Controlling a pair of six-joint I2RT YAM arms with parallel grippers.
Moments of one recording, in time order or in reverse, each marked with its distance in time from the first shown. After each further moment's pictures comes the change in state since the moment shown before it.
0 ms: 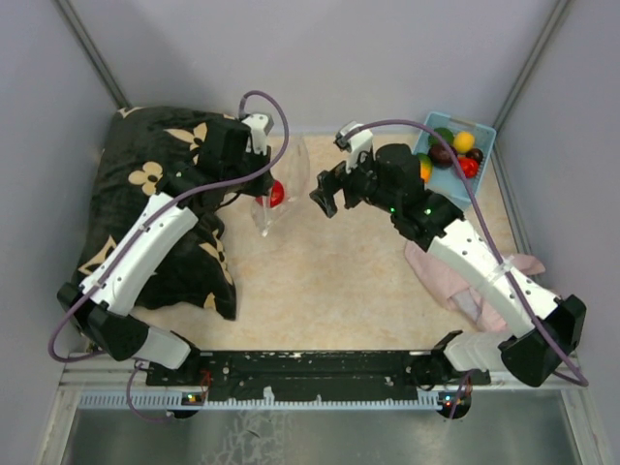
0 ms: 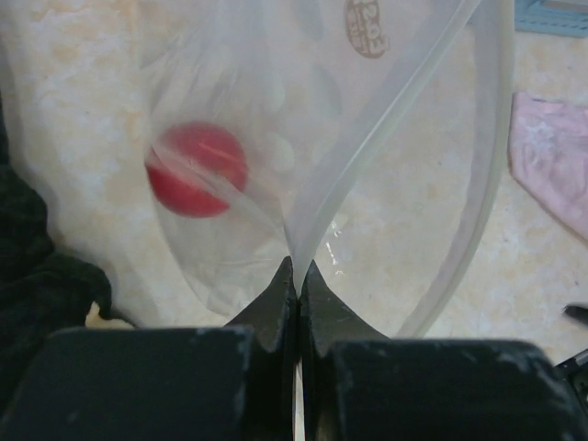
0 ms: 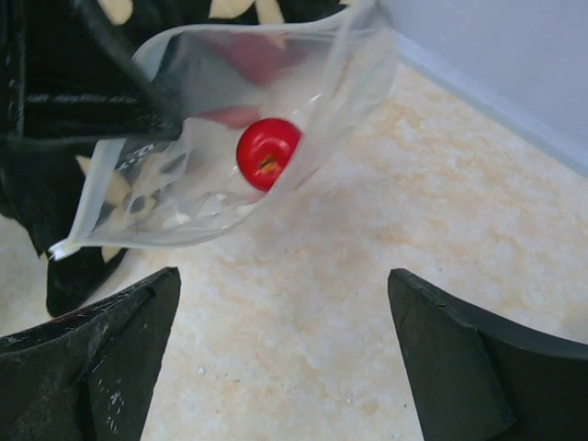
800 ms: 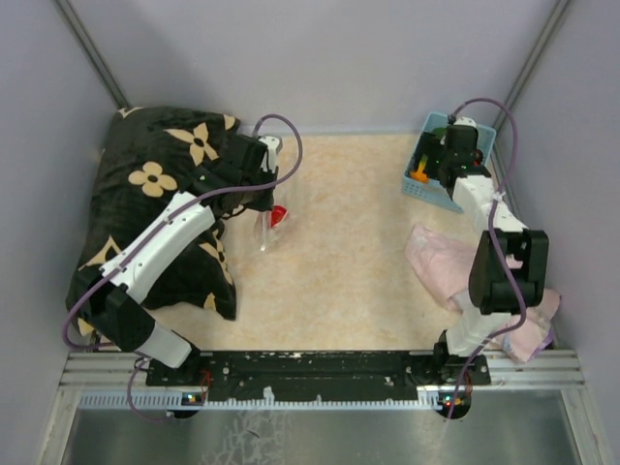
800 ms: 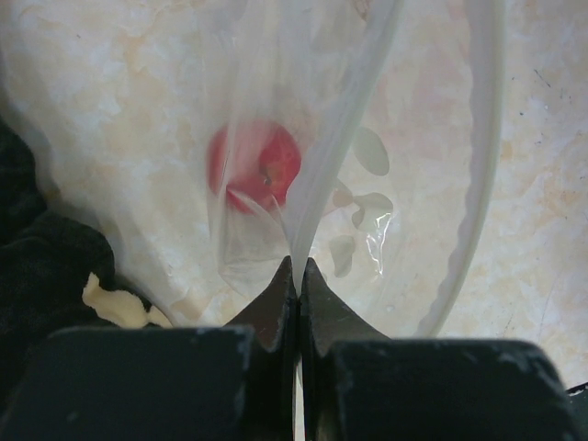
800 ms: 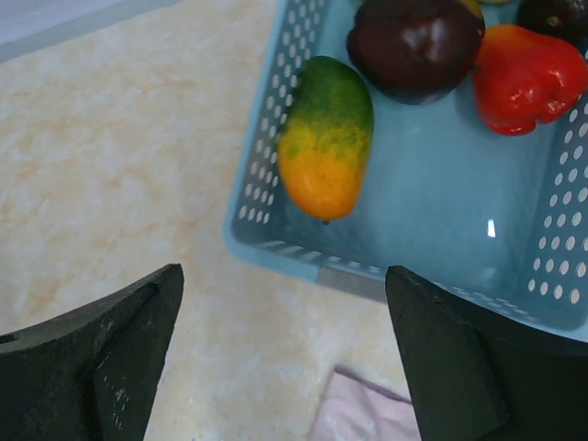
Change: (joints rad) left arm 0.007 0.057 -0.138 0.020 -0.081 0.021; right arm -0.658 0.407 0.026 0.080 0.183 0.290
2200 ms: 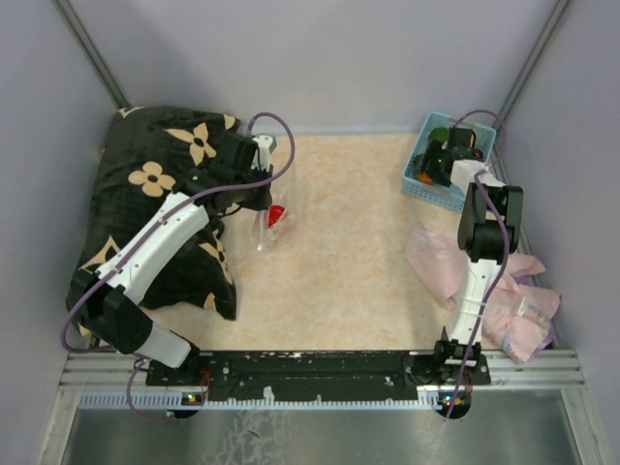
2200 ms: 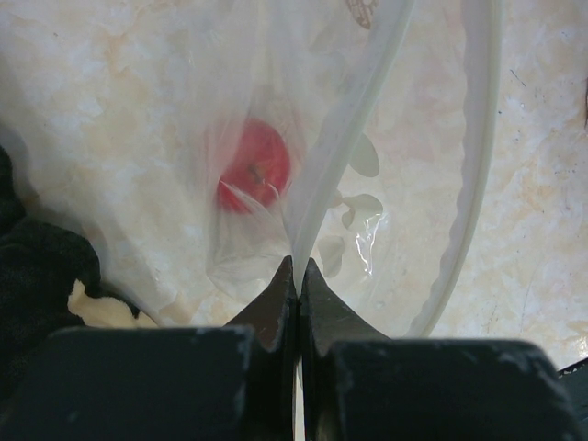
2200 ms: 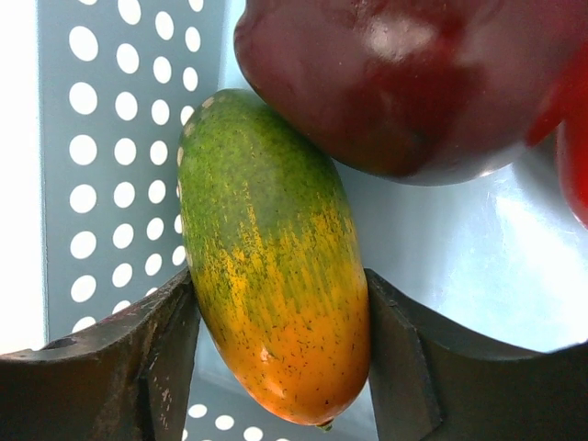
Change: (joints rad) left arm 0.049 -0.021 -0.030 0.025 0.093 0.004; right arm -0.117 0.523 0.336 -0.010 -0.167 0.085
